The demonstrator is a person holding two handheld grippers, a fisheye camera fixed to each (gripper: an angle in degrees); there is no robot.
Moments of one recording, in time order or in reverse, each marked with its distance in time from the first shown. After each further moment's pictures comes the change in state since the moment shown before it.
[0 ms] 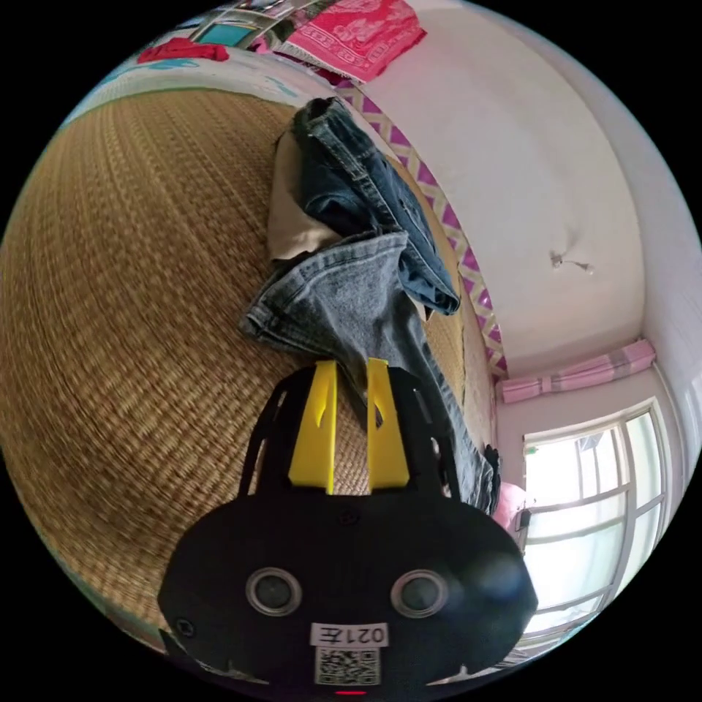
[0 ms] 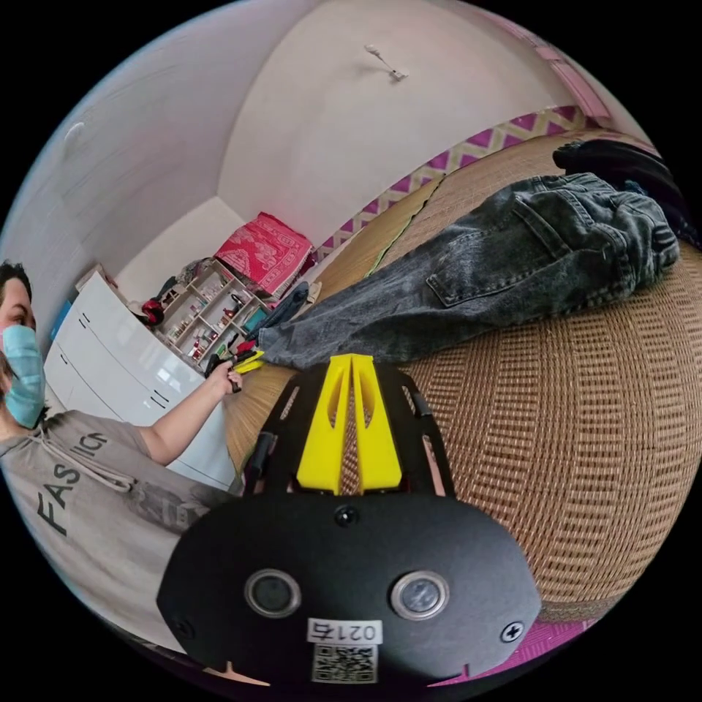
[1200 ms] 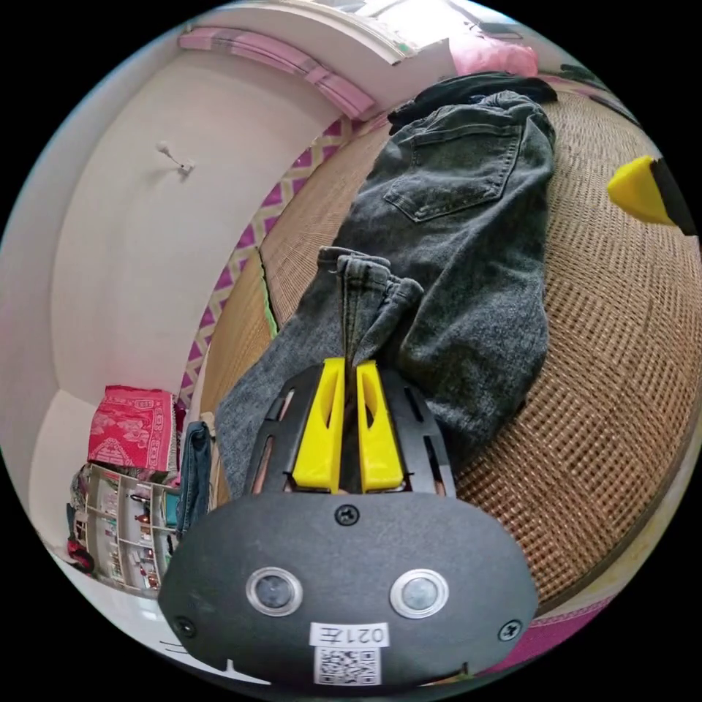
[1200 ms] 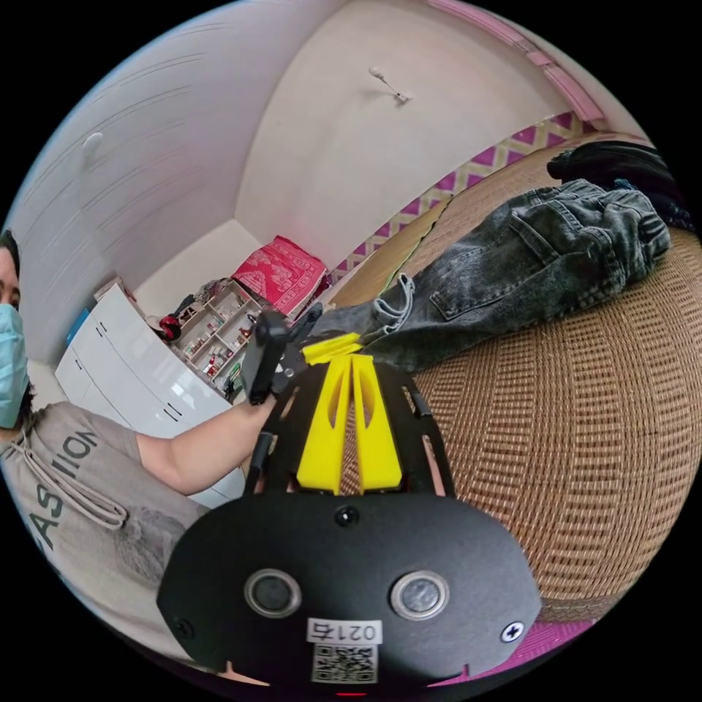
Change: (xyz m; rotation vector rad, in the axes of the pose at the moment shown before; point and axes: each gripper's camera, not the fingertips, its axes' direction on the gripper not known) left arm 0.714 0.571 0.251 0.005 -0.684 1.728; right arm 0.018 0.010 -0.120 0.100 -0.064 -0.008
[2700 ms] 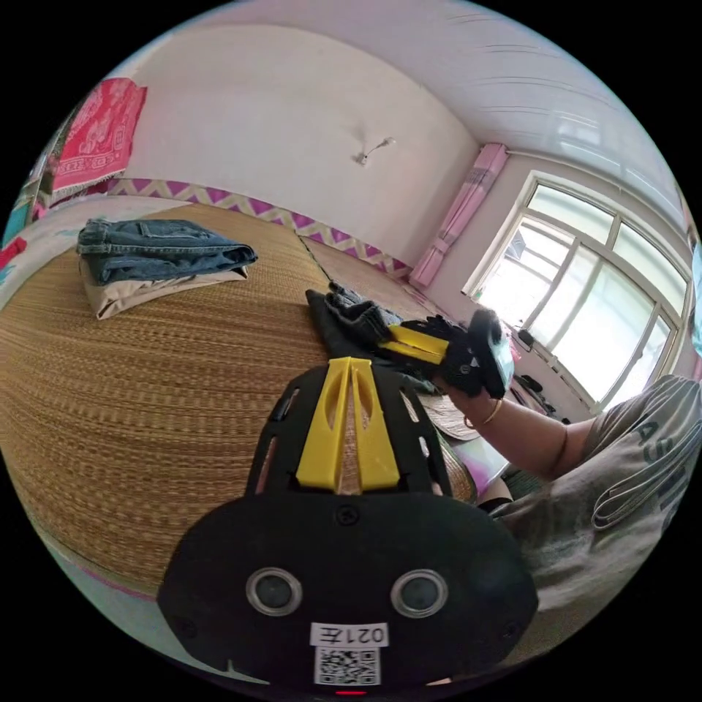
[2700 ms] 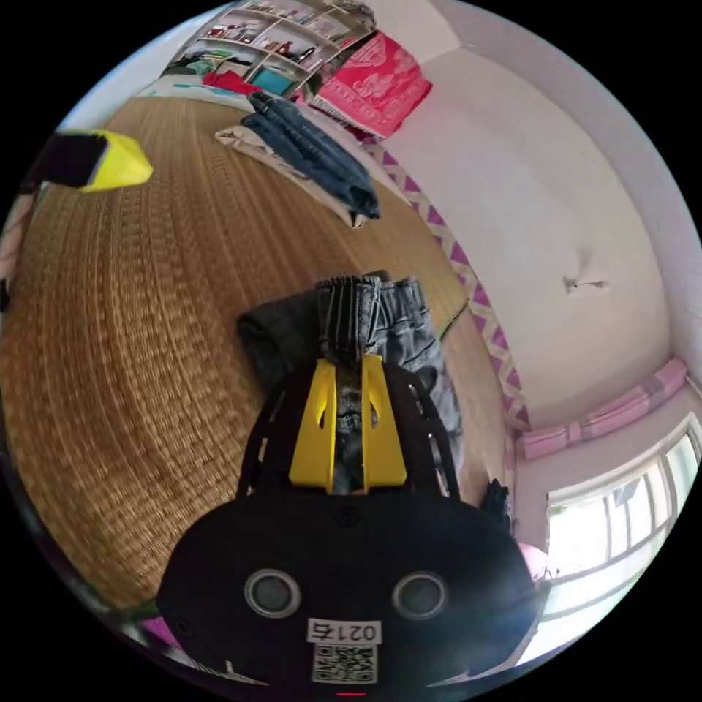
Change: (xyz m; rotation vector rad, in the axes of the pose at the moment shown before) left arm -0.324 0.615 0.111 0.433 0.713 -0.955; right arm -0.471 -0.158 0.377 -0.472 0.902 -1.129
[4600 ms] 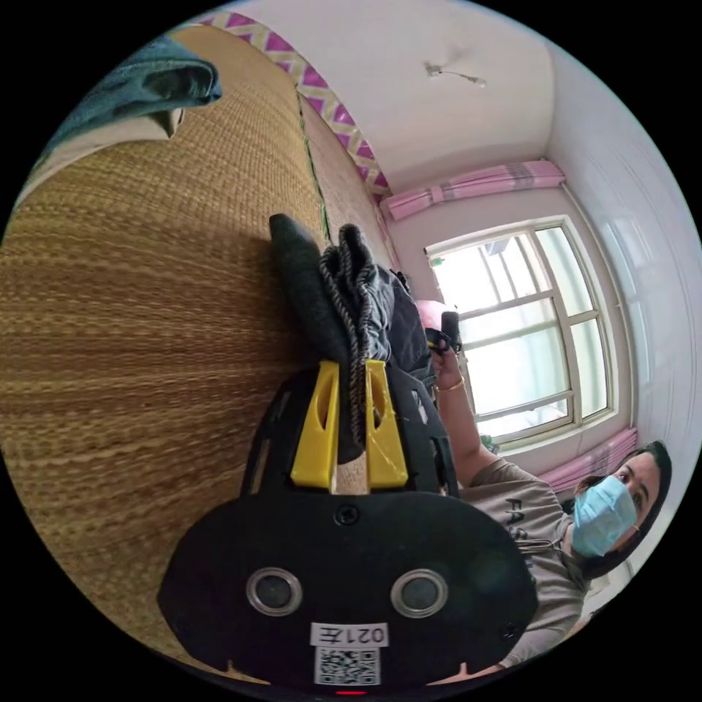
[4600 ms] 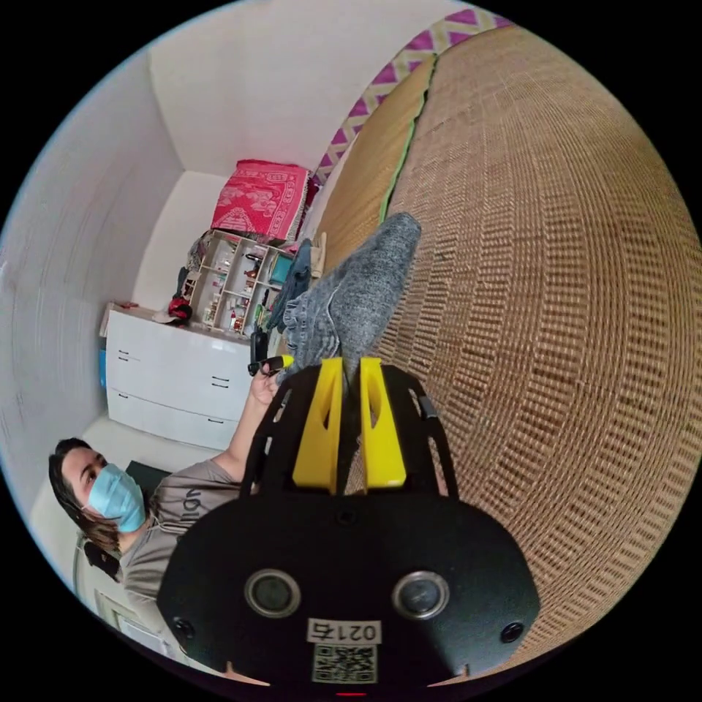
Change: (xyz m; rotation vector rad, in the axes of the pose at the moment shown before) left arm -0.223 0.107 0.290 -0.471 0.482 -0.400; right arm 0.453 0.405 0.358 0.006 -1.385 1.032
